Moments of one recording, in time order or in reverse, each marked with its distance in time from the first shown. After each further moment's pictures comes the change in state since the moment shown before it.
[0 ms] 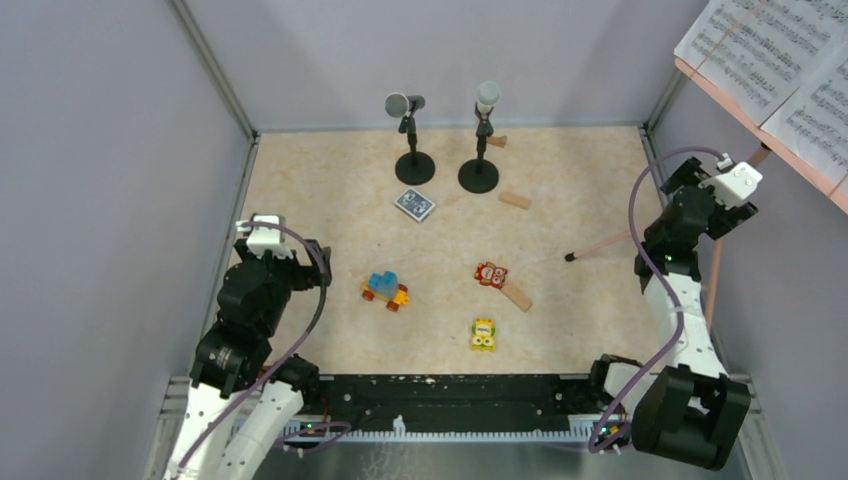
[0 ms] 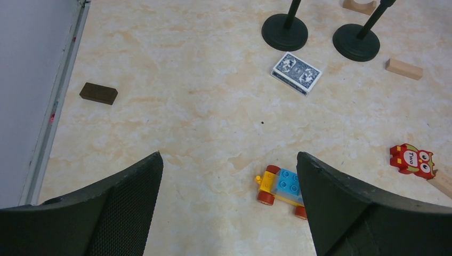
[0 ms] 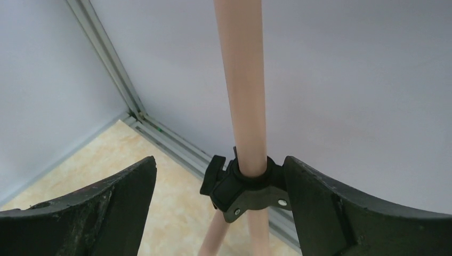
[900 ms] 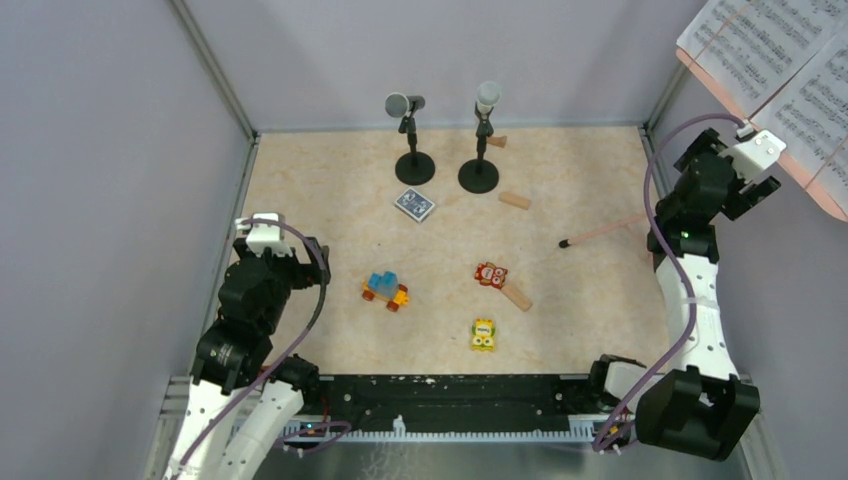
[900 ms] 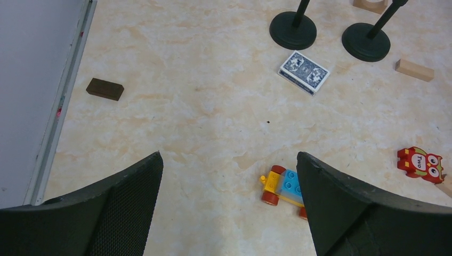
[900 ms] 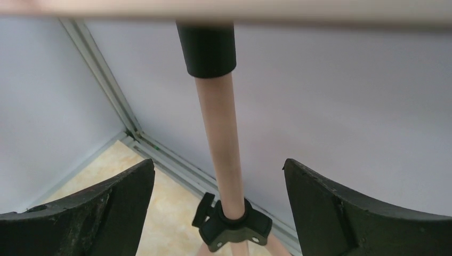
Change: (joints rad) left arm 0.013 0.020 0.006 -0.005 -0.014 -0.002; right arm 0.030 0.031 0.249 -0.267 0.074 -0.016
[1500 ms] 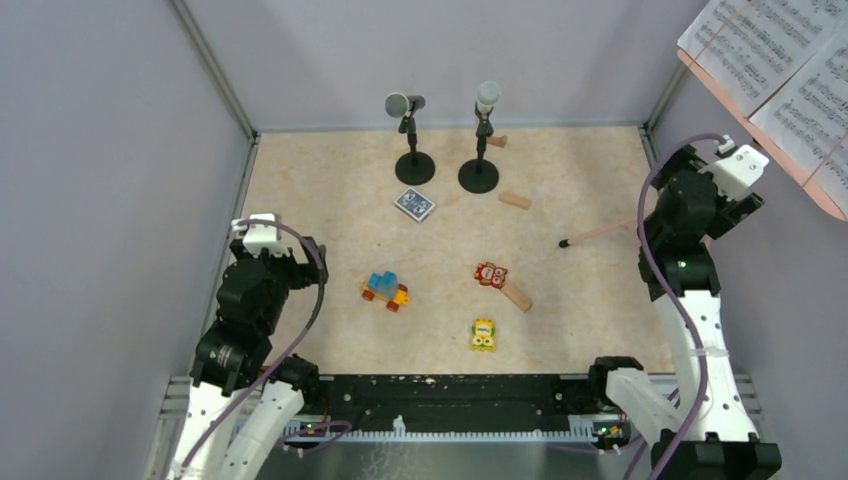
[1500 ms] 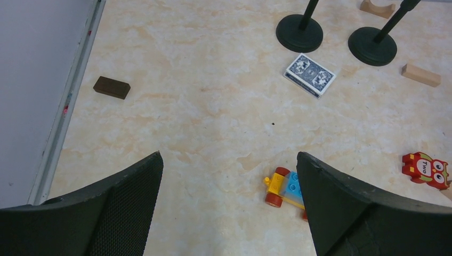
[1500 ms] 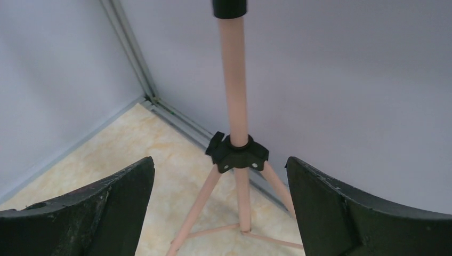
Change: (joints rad) left arm 0.029 -0.012 0.000 -0.003 -0.003 -0.001; right arm 0.253 -0.207 0.028 -0.286 0.146 0.059
